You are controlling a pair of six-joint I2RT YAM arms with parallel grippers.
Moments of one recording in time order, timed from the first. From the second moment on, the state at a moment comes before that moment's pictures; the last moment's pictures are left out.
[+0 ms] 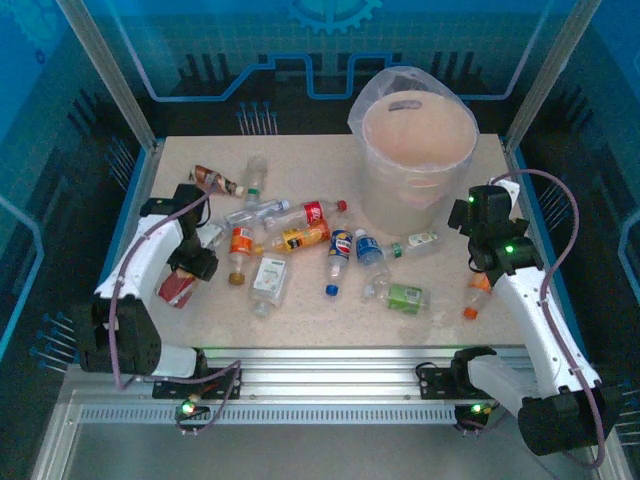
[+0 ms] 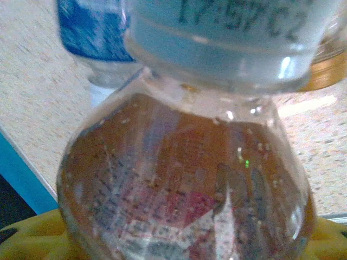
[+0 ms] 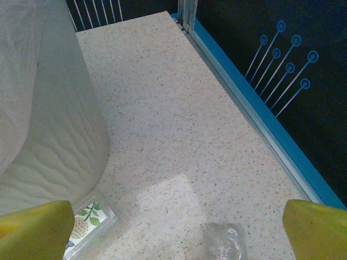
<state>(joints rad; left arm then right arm) 0.01 1.37 1.14 -1.25 -0.16 0.33 0.13 1.00 0.99 -0.70 0.52 0.34</state>
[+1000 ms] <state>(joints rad) -0.33 1.24 1.26 -0.11 0.52 -0.36 0.13 0.98 1.11 -0.60 -0.36 0.26</state>
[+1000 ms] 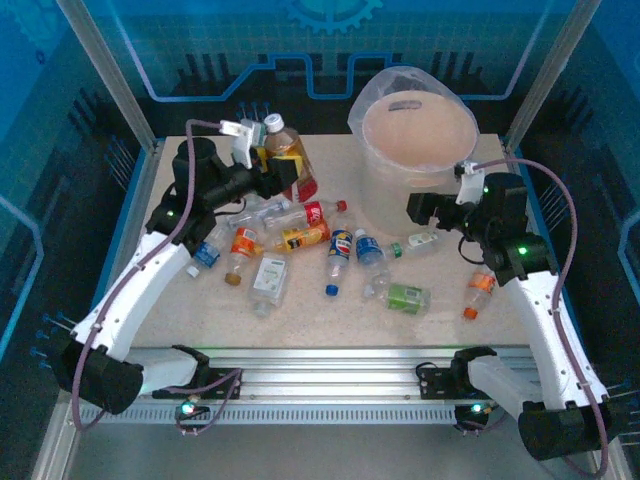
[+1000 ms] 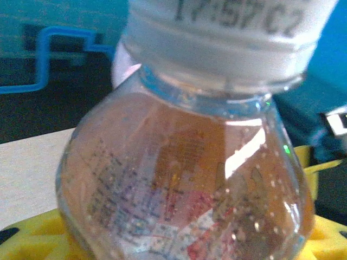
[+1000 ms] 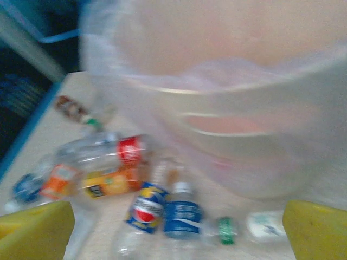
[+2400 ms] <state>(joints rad) -0.43 1.43 1.35 0.33 1.01 -0.72 0.42 1.27 1.44 -0.47 -0.74 0.02</state>
